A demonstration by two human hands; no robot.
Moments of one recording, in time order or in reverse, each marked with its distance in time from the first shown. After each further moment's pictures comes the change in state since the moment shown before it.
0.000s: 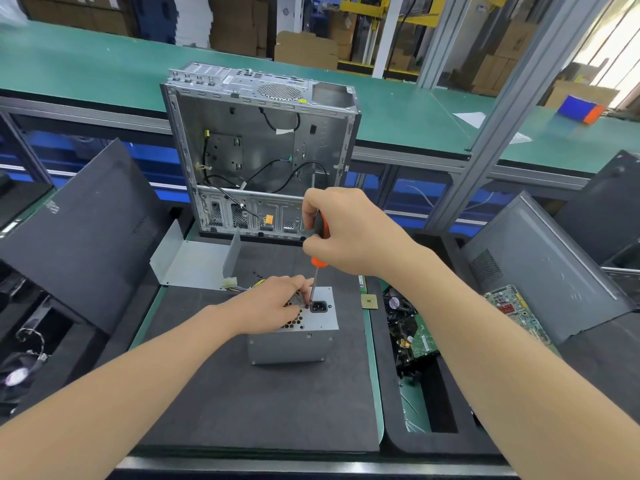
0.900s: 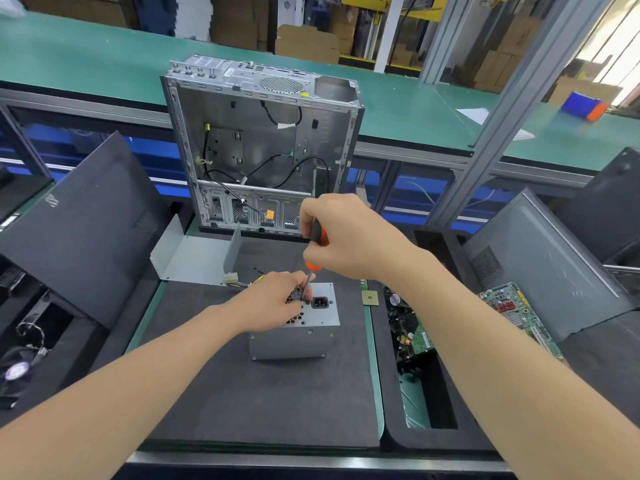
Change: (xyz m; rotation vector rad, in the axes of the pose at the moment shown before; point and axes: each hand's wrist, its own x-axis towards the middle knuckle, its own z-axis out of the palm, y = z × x) left_hand -0.001 -0.001 0.005 -0.107 0.029 -0.086; right_hand -0.001 -0.003 0.007 -0.035 -0.093 -0.014
